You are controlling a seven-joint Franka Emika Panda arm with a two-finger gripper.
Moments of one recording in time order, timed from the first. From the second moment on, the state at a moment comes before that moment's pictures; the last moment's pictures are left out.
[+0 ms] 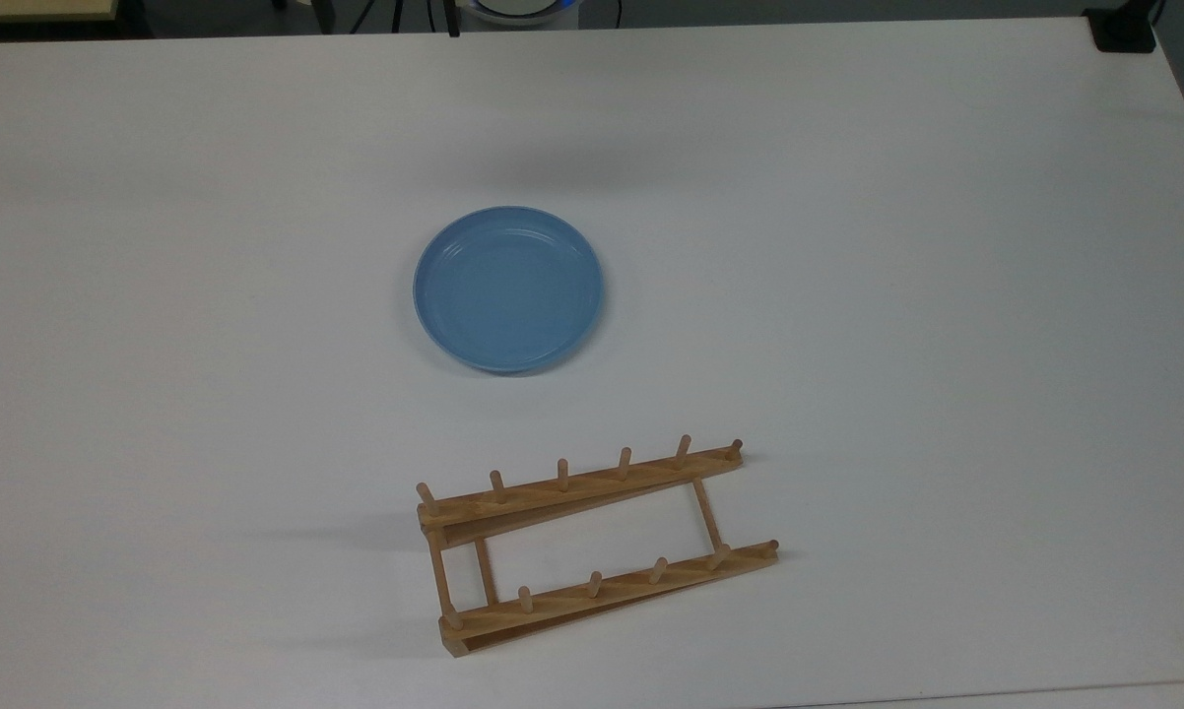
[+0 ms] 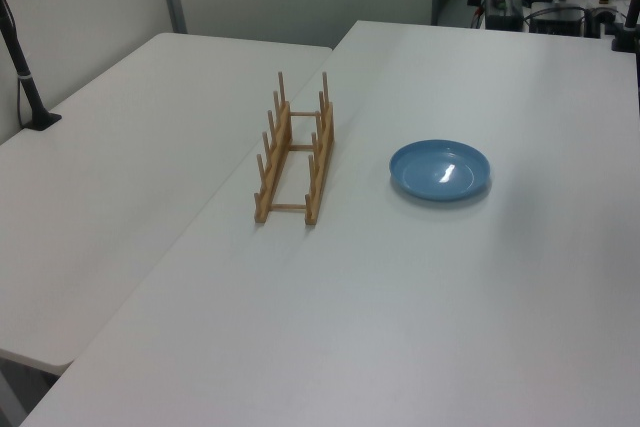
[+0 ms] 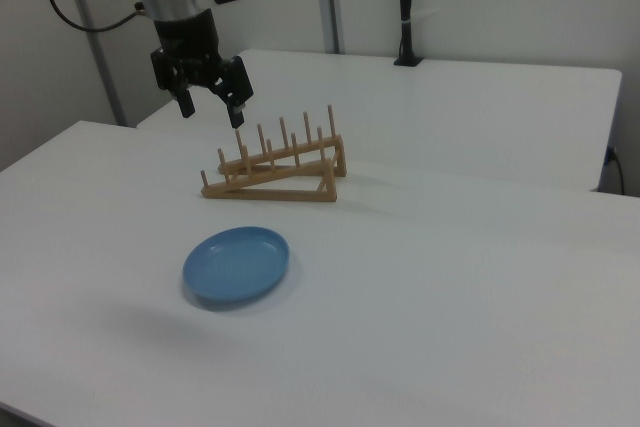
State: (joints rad) arm 0.04 -0.01 -0.11 -1.58 0.01 1.64 -0.07
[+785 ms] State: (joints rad) arm 0.04 -0.01 -0.11 -1.58 0.01 1.64 -0.07
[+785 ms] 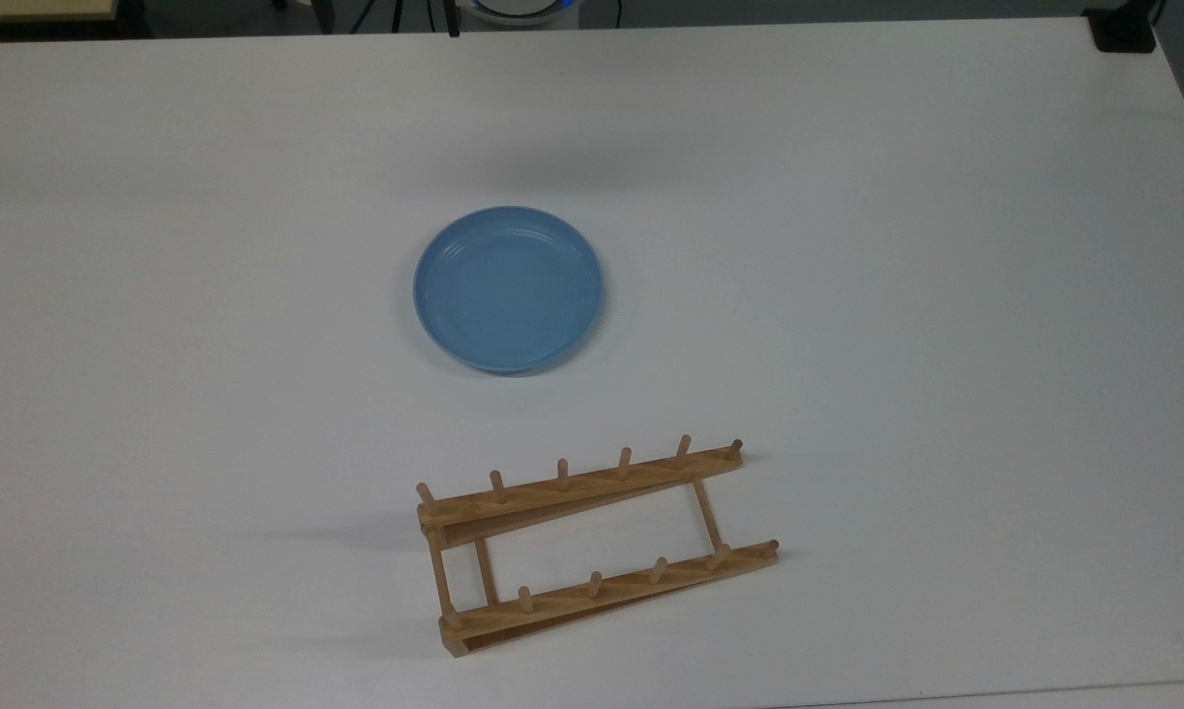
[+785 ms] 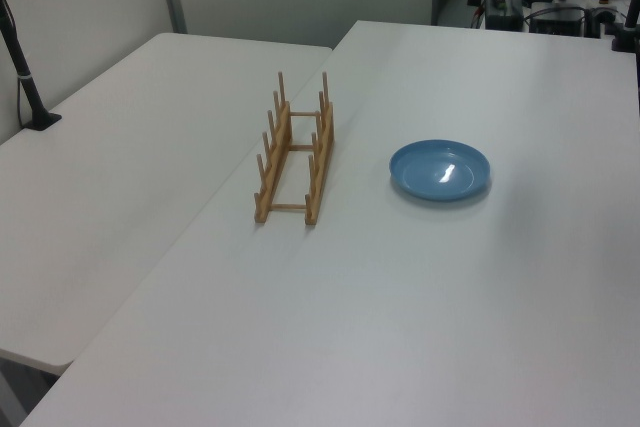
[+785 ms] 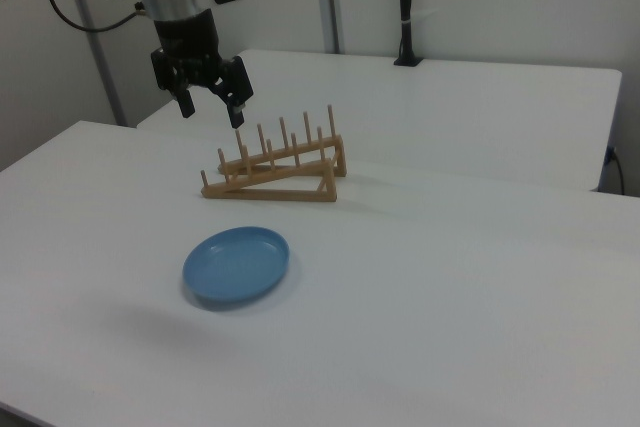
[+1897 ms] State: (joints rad) arm -0.03 0.00 -0.11 -1.72 -0.10 1.60 -0.51
